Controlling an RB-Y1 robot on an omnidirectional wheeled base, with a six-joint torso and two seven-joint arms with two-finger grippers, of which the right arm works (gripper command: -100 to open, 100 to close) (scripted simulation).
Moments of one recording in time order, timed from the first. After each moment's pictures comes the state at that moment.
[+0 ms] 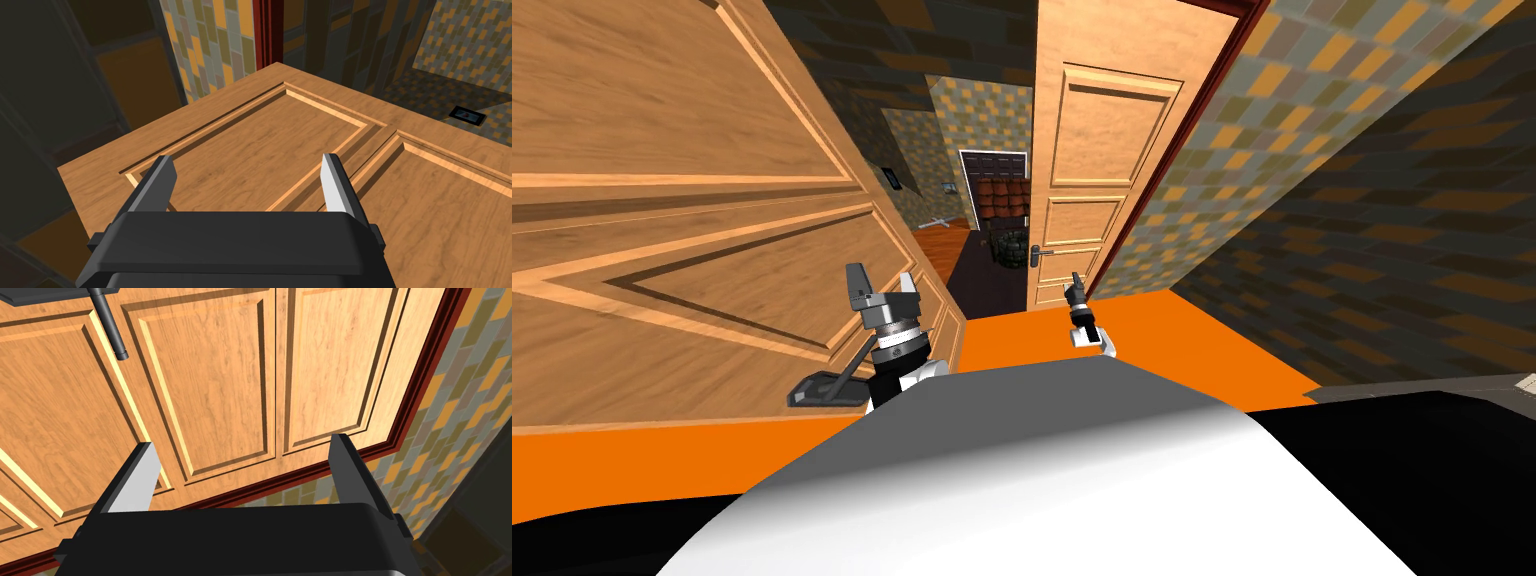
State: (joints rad) arm 0.12 -0.09 -0.06 -1.59 0.11 -0.43 -0.25
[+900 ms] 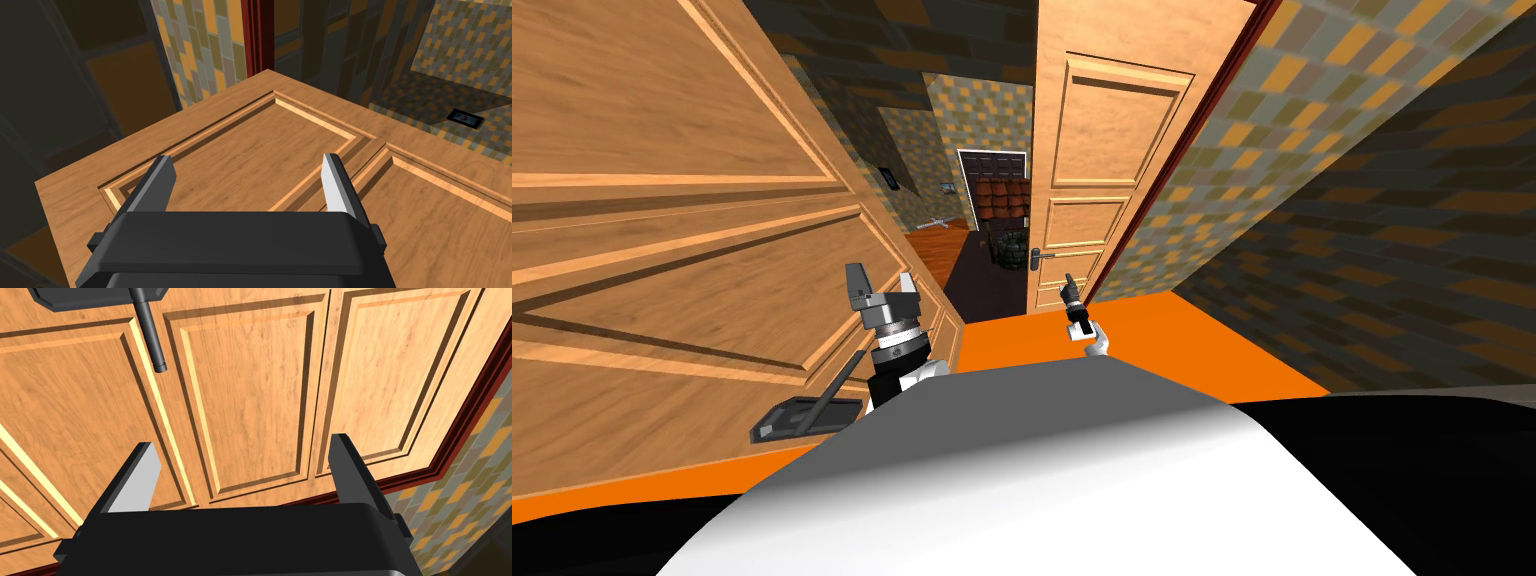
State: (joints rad) arm -0.02 -0.12 -0.08 -1.35 0.16 -0.45 -0.30
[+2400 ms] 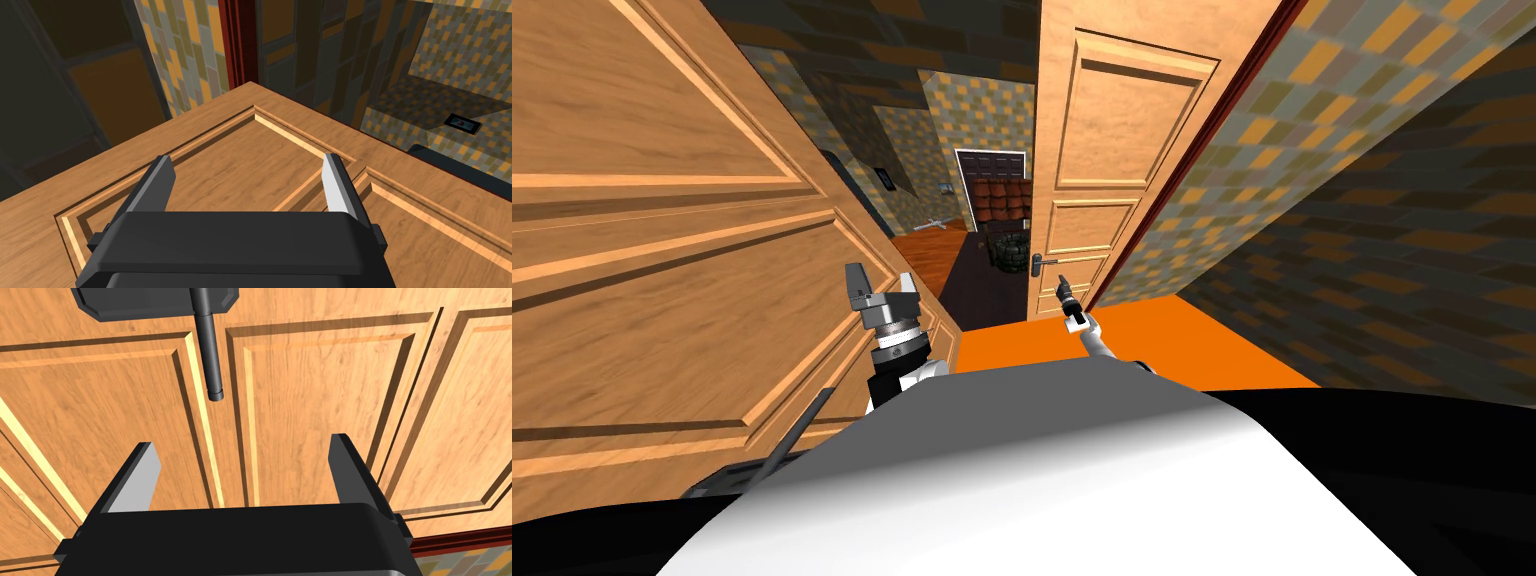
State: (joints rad) arm -0.27 -0.17 -0.11 -0.95 0.24 -0.48 -0.37
